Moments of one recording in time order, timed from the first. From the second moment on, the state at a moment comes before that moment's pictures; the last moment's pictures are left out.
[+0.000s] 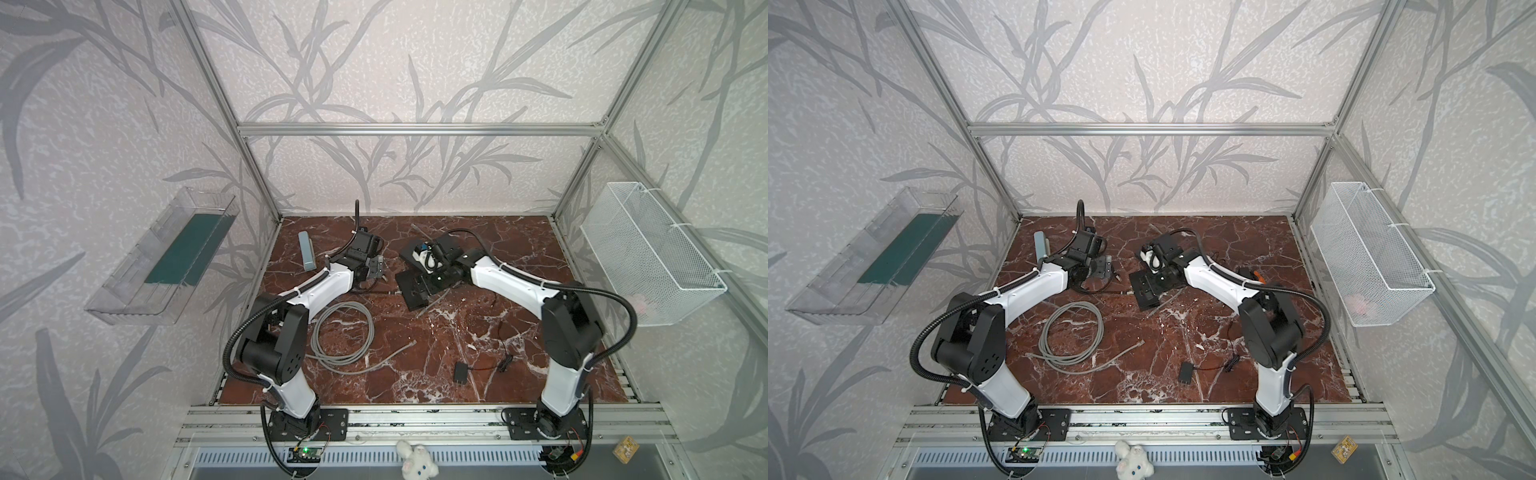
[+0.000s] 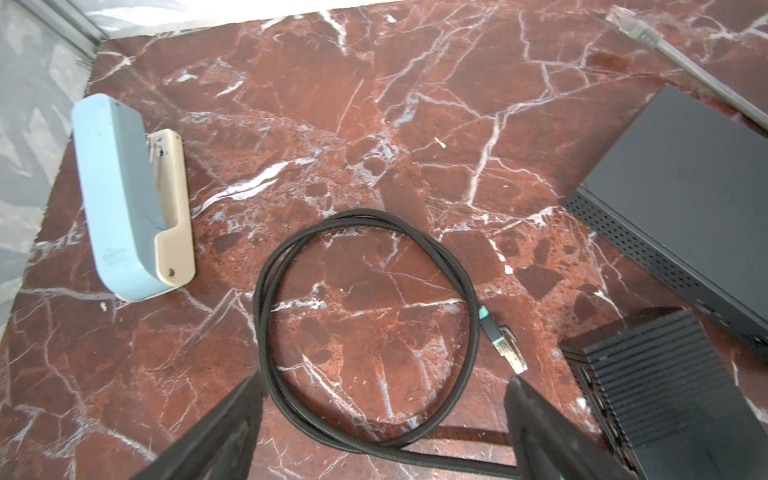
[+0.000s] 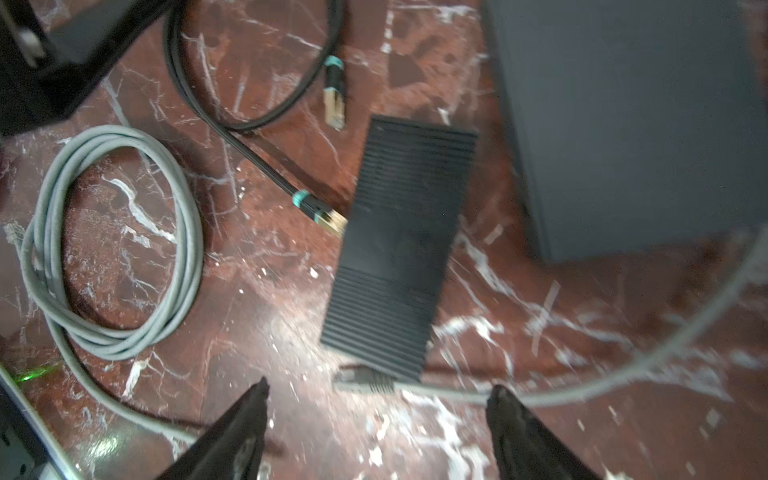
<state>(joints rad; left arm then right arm) -0.37 1.69 1.18 -0.38 -0.36 -0.26 0.66 1.93 1.51 -0.63 -0.20 0.14</state>
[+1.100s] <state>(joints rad) -0.34 1.68 1.16 -0.47 -0.40 -0.31 0.69 2.07 1.50 -0.70 -0.17 -0.19</state>
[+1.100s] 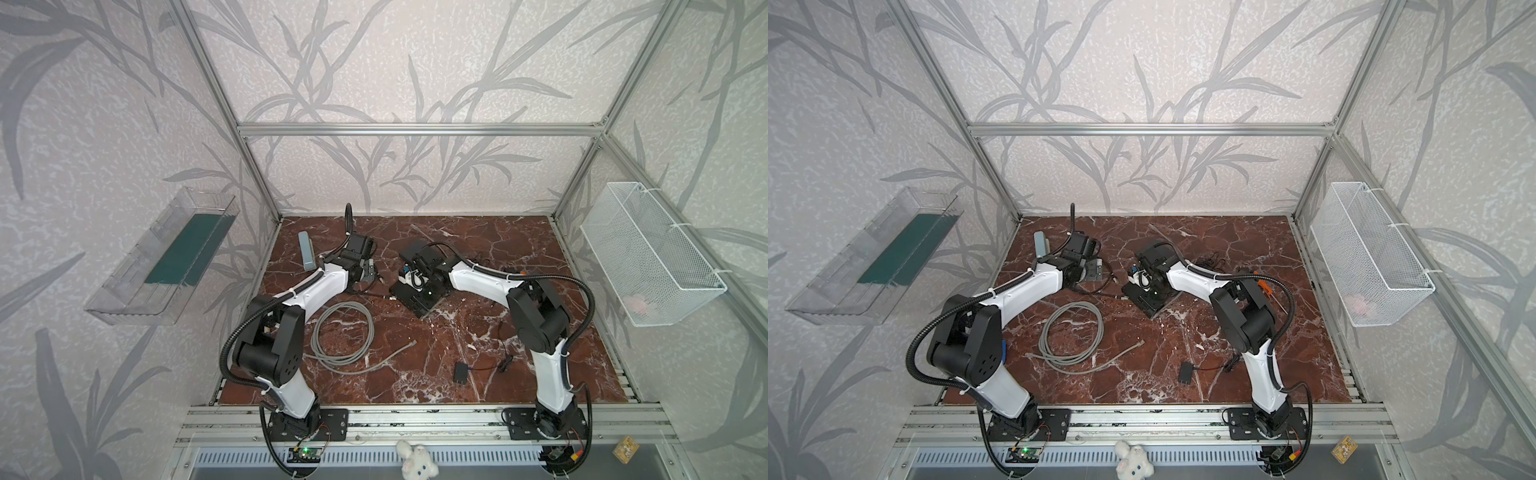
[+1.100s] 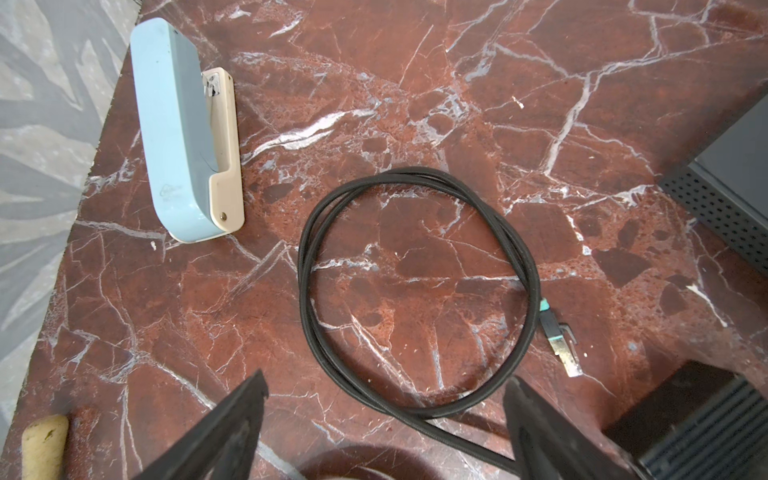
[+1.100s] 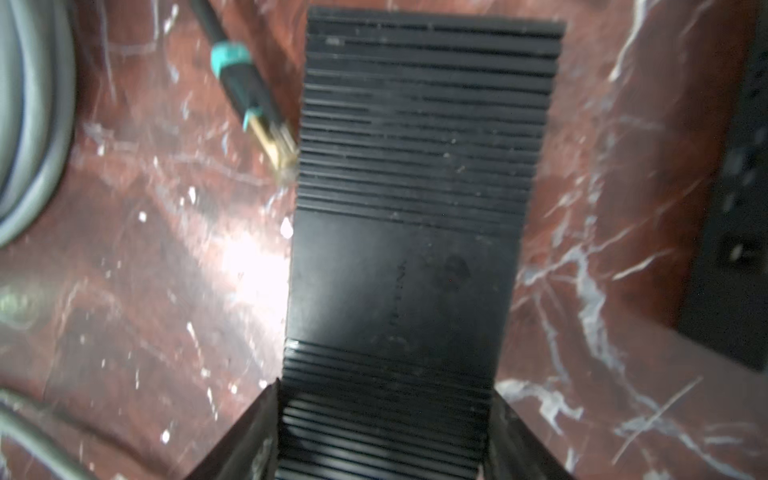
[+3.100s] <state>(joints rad) -0.34 1.77 1.30 -0.53 -0.39 -0.29 0.28 2.24 1.74 -0.78 -0.13 0.18</state>
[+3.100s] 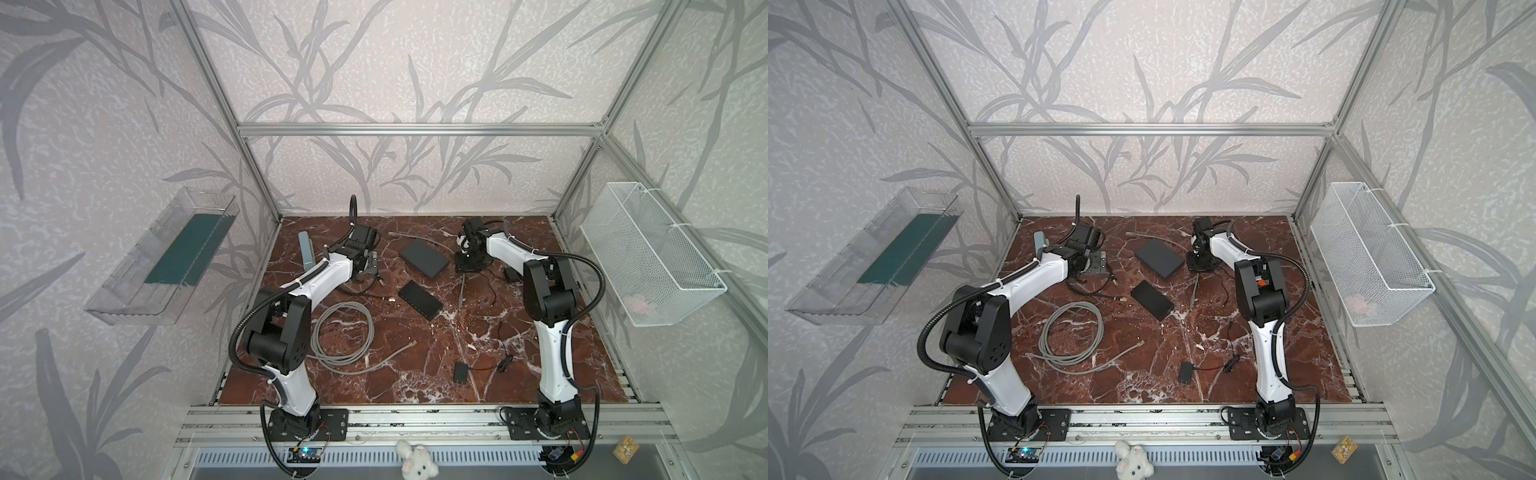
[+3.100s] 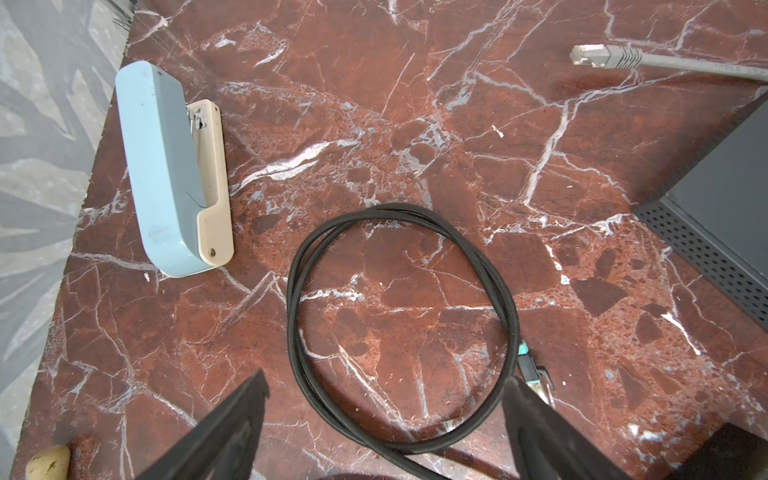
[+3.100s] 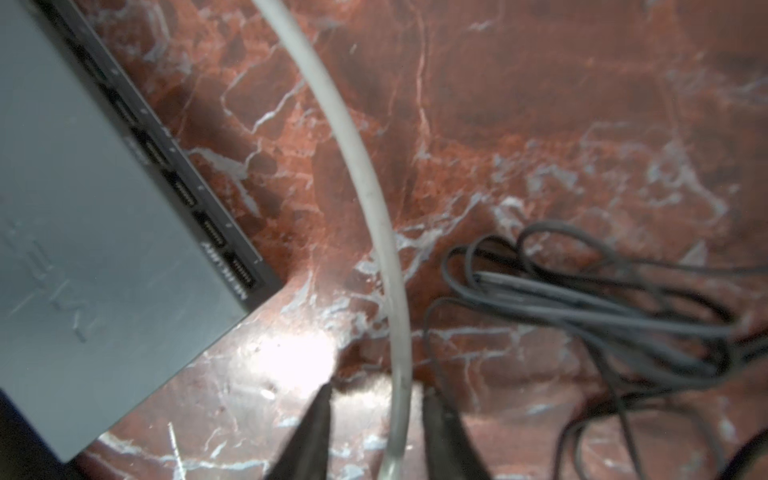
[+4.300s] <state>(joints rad) -0.34 1.78 1.31 -0.51 -0.28 -0.24 0.19 1.63 0.90 -0.74 -0.09 0.50</state>
